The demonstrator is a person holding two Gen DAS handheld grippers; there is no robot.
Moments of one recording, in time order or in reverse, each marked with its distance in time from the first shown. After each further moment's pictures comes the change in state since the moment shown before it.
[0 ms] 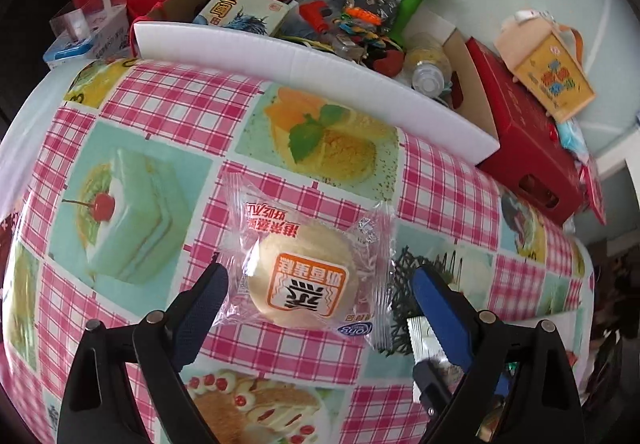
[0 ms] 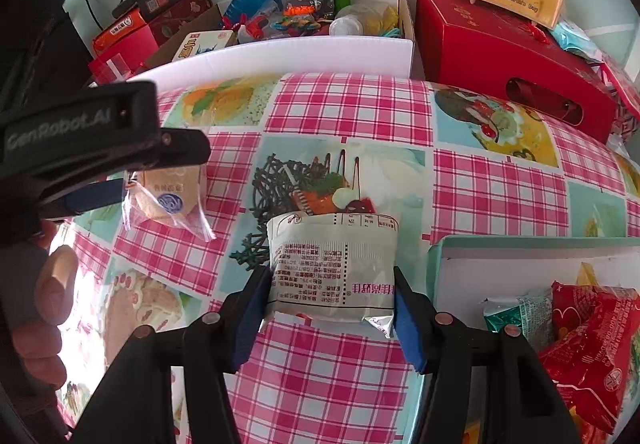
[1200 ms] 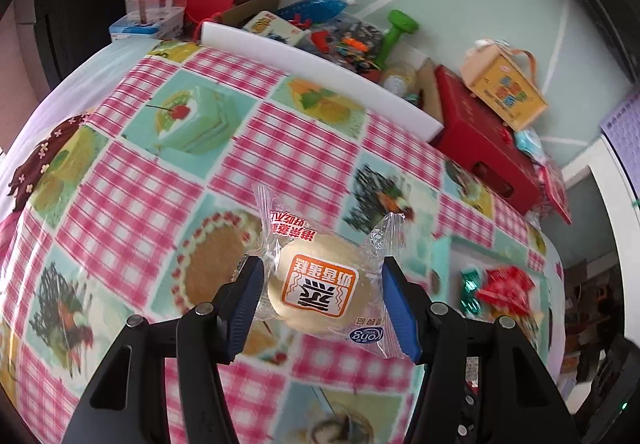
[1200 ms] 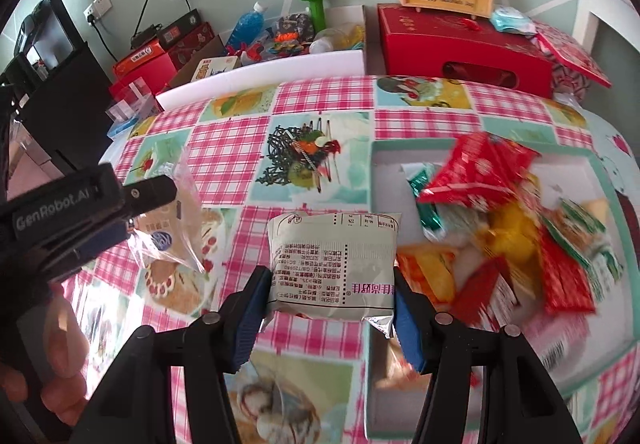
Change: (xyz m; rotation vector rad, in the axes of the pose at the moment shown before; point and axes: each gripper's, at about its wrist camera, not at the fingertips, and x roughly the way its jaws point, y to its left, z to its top) left arm -0.100 -0.007 -0.129 -0.065 -0.142 -0.054; right arm -0.104 -0.021 -0.091 0.107 -0.080 0.014
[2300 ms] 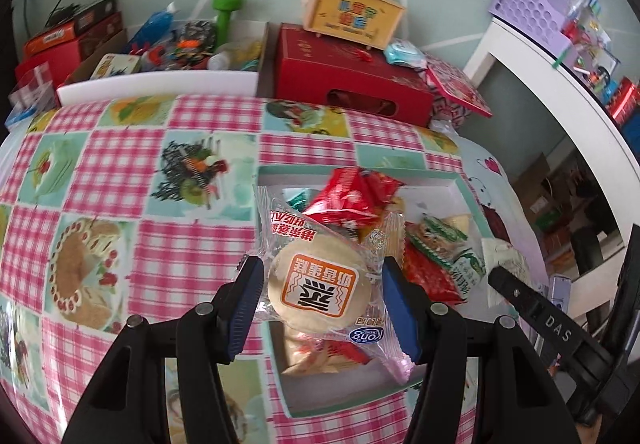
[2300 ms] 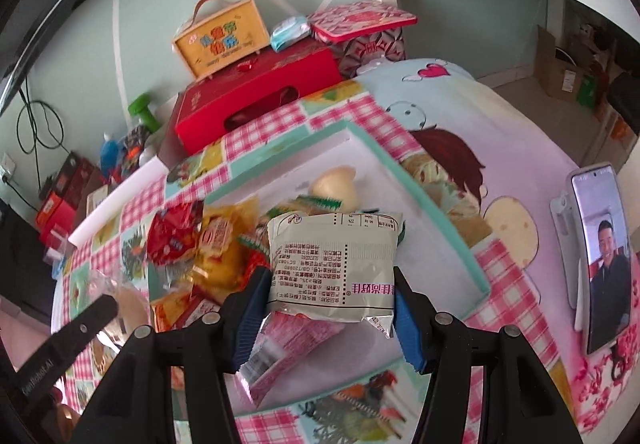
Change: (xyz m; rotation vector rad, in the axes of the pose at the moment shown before) left arm 0.003 -0.159 -0.076 0.384 0.021 -0.150; right arm -0.080 -0.209 -0.028 0.442 -0.167 -0.180
